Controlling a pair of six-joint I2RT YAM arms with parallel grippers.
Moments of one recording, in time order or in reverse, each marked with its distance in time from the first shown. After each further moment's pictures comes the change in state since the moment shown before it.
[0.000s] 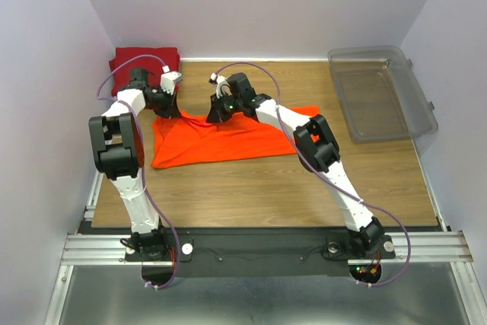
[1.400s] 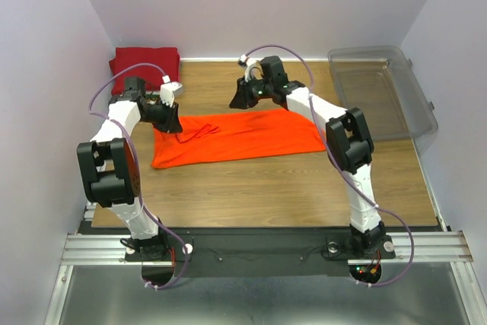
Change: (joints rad) left arm -0.010 -0.327 -0.234 -0.202 0.055 0.077; right arm -0.137 -0.342 -0.326 0.018 -0.084 -0.064
